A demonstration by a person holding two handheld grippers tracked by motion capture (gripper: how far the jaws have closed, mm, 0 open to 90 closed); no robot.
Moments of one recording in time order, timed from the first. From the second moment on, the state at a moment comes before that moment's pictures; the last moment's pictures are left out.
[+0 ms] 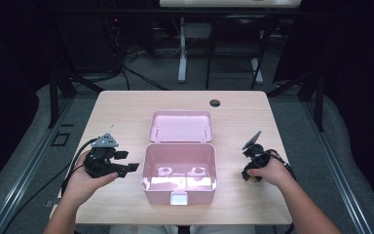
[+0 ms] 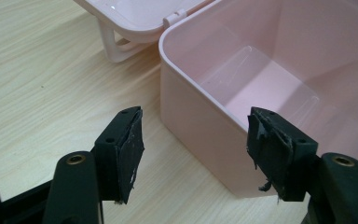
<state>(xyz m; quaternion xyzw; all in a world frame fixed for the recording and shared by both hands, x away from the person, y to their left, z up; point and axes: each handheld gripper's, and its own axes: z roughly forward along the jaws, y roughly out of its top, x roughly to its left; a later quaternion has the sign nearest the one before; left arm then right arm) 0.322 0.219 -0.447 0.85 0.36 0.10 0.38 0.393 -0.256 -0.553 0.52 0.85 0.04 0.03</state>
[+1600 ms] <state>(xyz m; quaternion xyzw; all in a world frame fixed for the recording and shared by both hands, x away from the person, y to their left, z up) 0.323 0.218 -0.449 0.85 0.36 0.09 0.38 0.389 -0.236 -0.531 0.48 0.88 0.05 0.03</state>
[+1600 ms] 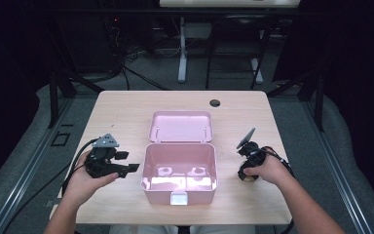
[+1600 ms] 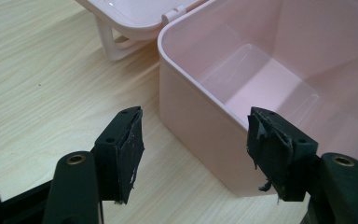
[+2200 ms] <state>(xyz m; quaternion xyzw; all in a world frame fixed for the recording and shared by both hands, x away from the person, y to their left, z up) 0.323 0.216 -0.451 0.85 0.36 0.09 0.38 0.386 -0.218 -0.499 0.45 0.89 0.05 0.03</state>
